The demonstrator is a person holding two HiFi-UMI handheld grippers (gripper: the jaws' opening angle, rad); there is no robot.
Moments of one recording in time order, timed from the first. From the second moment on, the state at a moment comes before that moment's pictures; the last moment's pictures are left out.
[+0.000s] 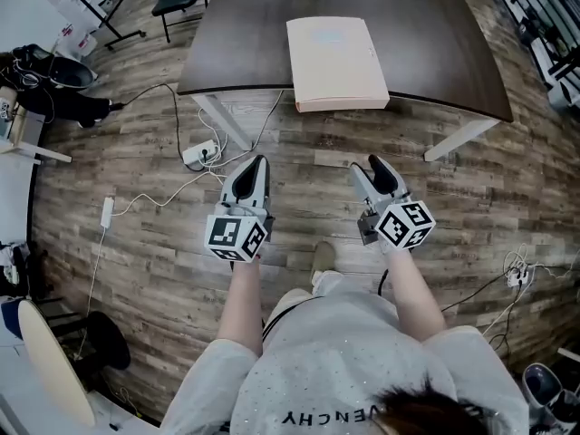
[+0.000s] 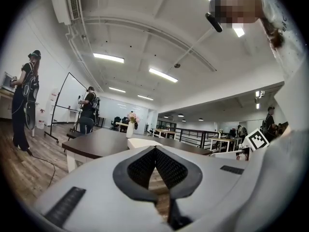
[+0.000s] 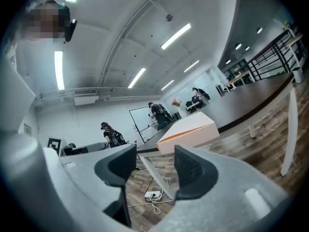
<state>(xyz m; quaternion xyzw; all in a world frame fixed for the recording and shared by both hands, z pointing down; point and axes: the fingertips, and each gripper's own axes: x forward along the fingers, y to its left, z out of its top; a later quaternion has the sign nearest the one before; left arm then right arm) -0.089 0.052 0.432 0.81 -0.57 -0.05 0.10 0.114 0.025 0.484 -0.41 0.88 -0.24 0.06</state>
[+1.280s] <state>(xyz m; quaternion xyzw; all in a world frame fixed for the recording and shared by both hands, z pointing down) -0.098 -0.109 0.500 0.84 -0.53 -0.02 0.12 0.068 -0.126 0.561 -0.44 0.76 -0.44 0.20</state>
